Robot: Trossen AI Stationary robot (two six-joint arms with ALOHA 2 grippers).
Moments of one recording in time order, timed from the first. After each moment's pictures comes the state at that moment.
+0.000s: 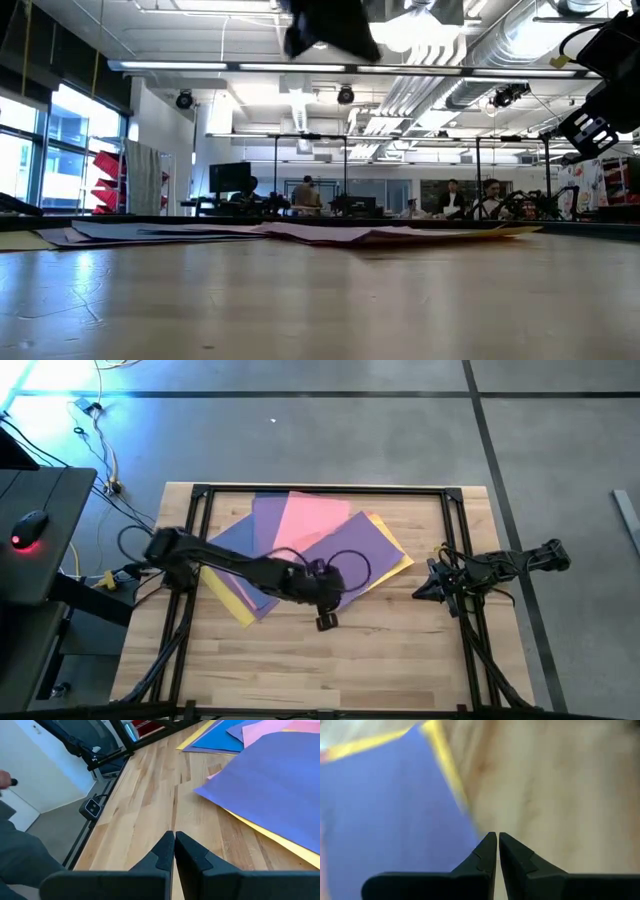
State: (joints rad) left arm -0.24 1.81 1.58 -0.54 -0.19 -0.34; right arm 0.29 0.03 0.15 -0.46 -0.02 0.47
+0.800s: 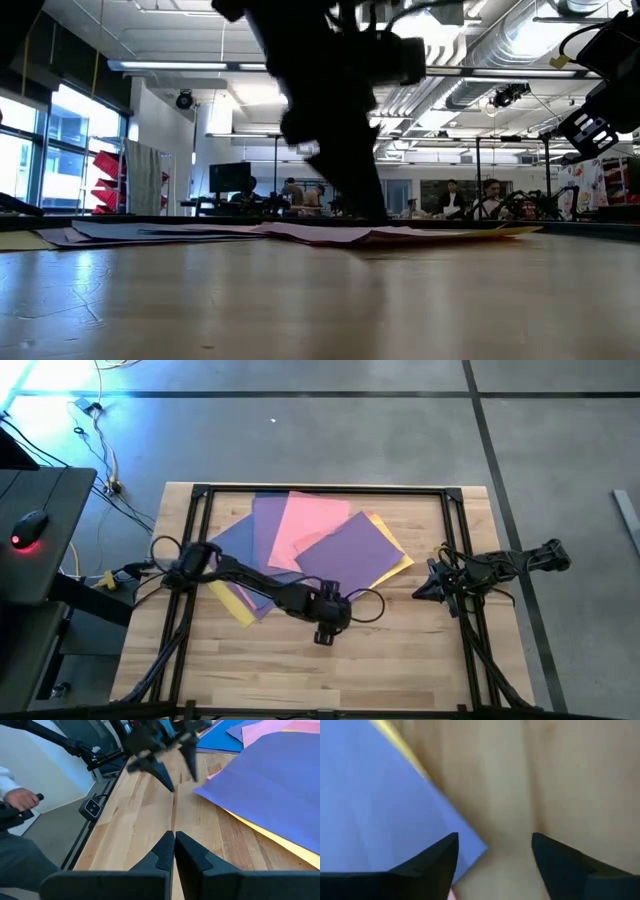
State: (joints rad) left arm -0.27 2.16 1.56 -0.53 -0.37 -0.08; right arm 0.29 0.03 0.15 -0.46 -0.02 0.47
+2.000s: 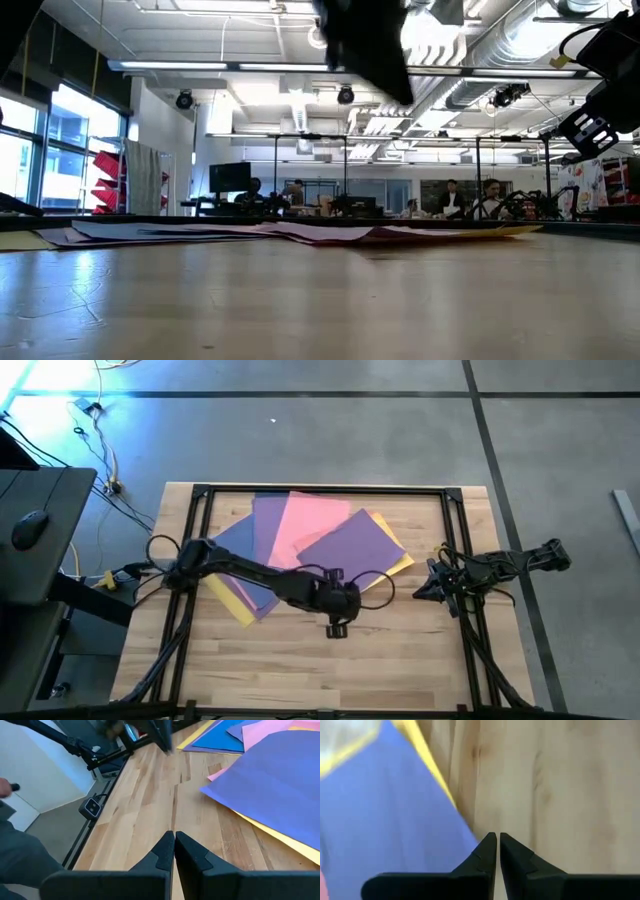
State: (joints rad) left arm -0.24 2.05 1.86 -0.75 -0.28 -0.15; right arm 0.29 0.03 0.15 -0.46 -0.02 0.47
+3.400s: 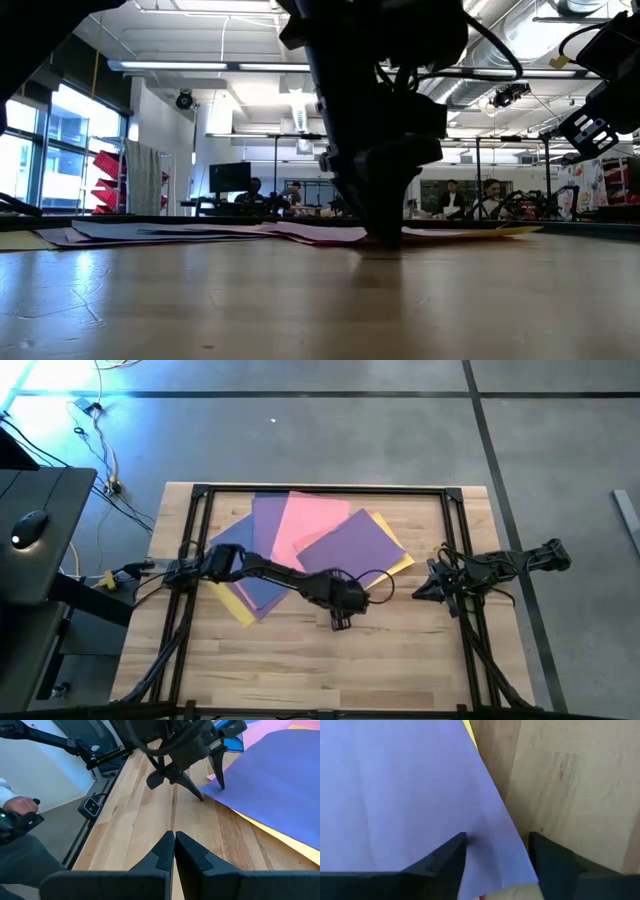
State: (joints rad) left arm -0.14 2.35 1.86 -0.81 -0.25 -0.30; right arm 0.29 0.03 0.15 -0.46 -0.02 0.47
